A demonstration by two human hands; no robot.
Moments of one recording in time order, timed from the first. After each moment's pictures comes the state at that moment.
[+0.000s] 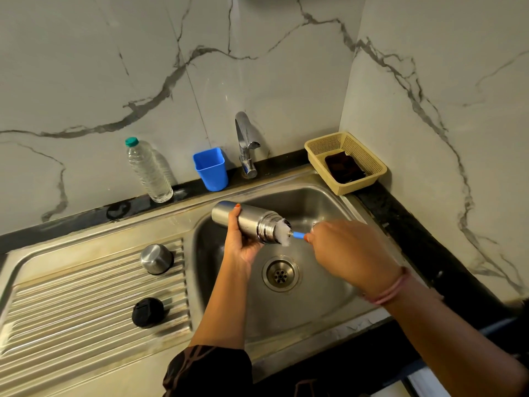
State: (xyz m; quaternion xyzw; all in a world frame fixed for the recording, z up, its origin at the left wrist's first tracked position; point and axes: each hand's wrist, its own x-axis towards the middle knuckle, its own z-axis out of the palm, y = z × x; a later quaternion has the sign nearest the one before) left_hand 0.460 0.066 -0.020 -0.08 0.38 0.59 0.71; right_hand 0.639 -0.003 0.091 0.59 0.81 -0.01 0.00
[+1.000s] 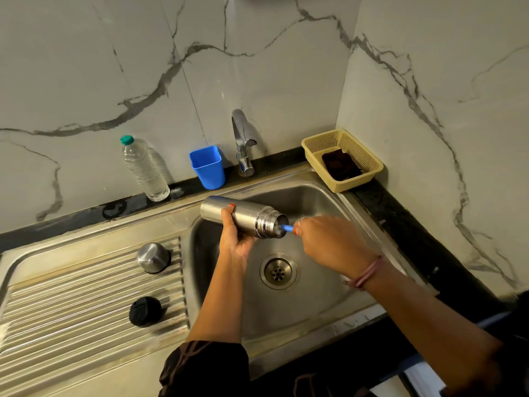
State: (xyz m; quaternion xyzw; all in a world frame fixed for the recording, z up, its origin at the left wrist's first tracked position) left_hand 0.461 0.066 -0.012 -0.08 0.37 0.63 0.68; right_hand 0.631 0.013 0.072 0.57 0.82 -0.05 -0.02
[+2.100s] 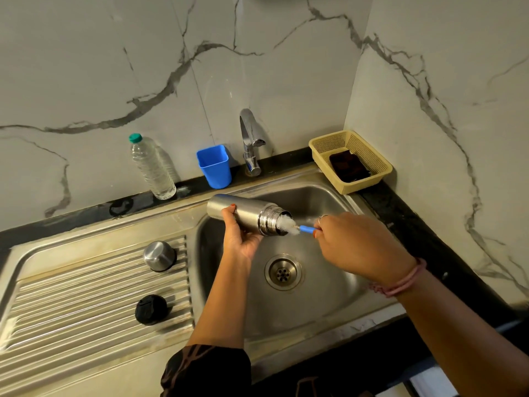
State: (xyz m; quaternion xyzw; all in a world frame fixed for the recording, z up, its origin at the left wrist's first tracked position) left_hand 0.456 0.066 -0.010 -0.09 0.36 0.63 0.68; right_hand 0.644 0.003 0.095 0.57 0.82 -0.06 -0.01
